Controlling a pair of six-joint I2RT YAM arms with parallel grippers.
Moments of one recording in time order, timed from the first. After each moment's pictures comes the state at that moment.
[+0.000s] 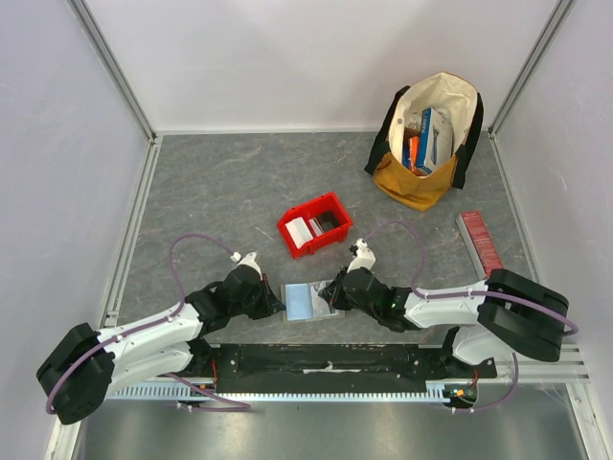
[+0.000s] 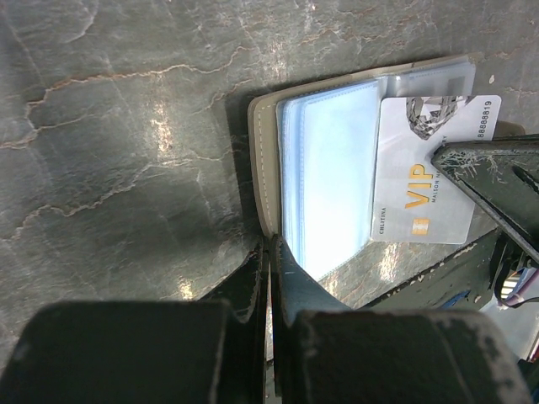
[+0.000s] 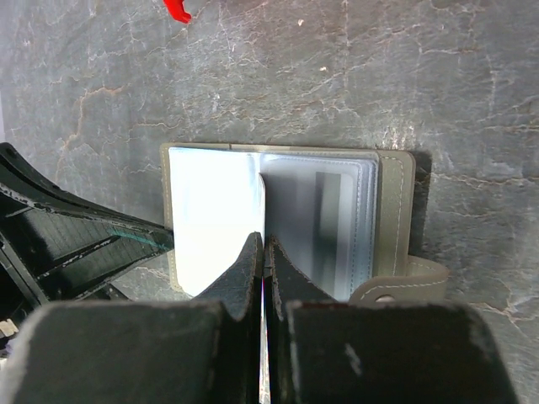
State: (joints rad) left arm -0.80 0.92 0.24 -0.12 0.03 -0.96; right arm 1.10 1.41 0.43 0.35 0.28 1.05
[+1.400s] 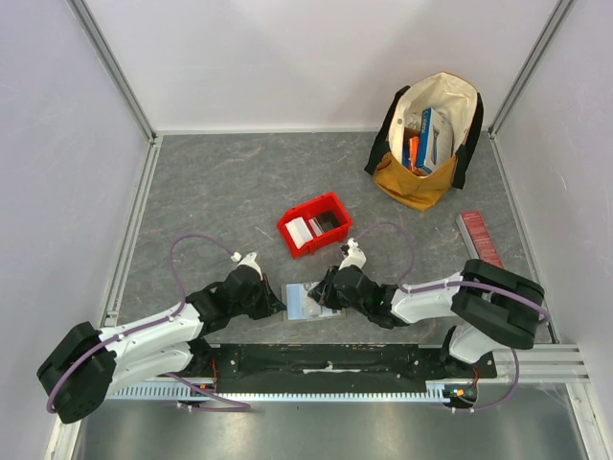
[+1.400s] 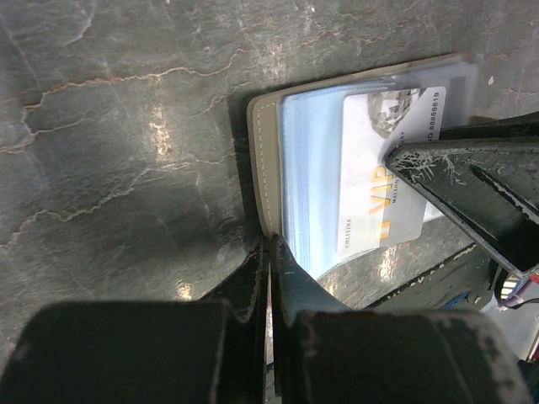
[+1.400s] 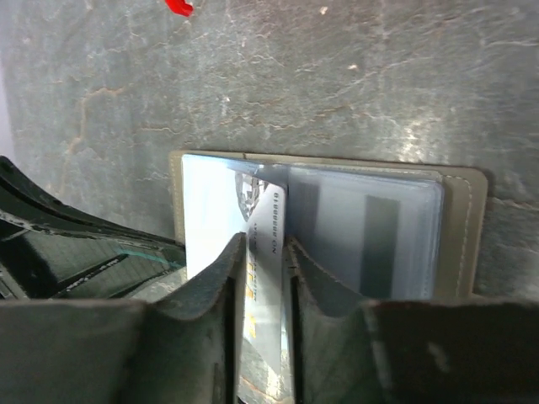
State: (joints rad) left arm -0.80 0.93 0.23 -0.10 0.03 -0.96; right arm 1.09 1.57 0.47 0.49 0.22 1.12
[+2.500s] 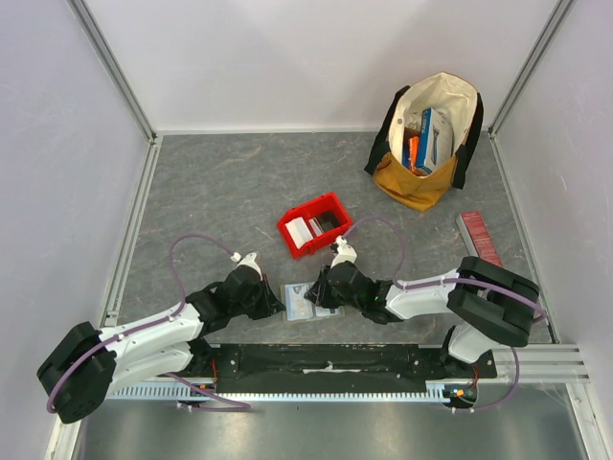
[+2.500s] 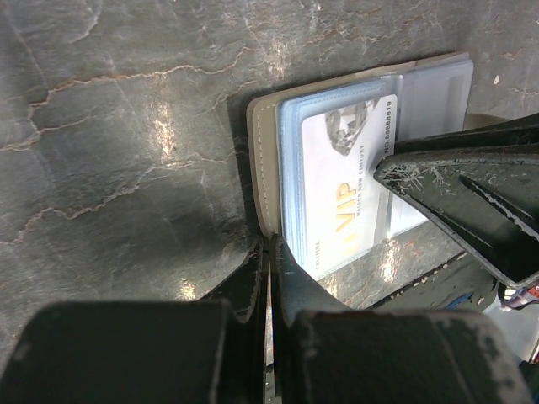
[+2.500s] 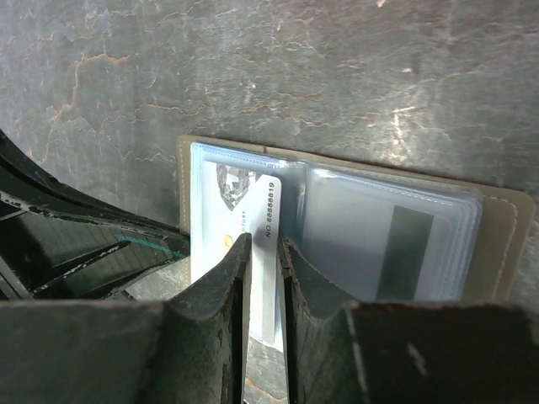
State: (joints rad) left arm -0.80 0.93 0.23 -0.11 0.03 -0.96; right arm 1.09 1.57 0.53 0.40 0.16 1.01
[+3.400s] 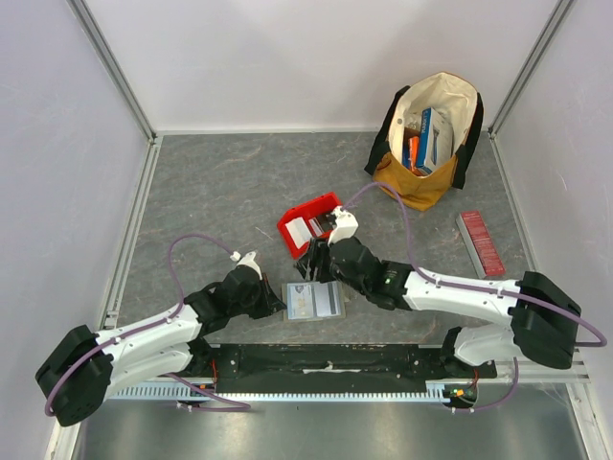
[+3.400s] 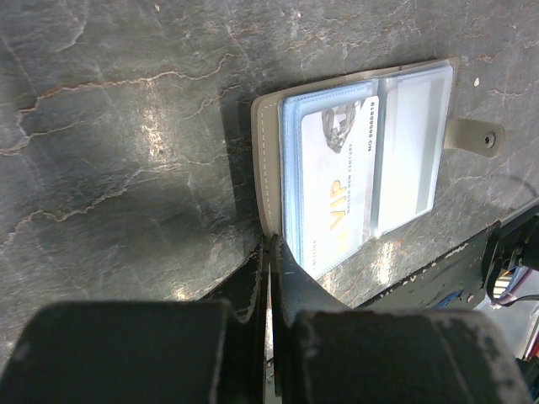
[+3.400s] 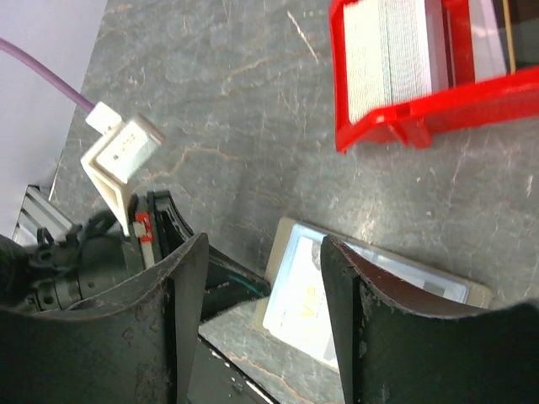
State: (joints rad) left arm -0.80 0.91 0.23 -0.10 0.03 -0.96; right arm 1.08 1.33 0.74 0.12 0.29 0.78
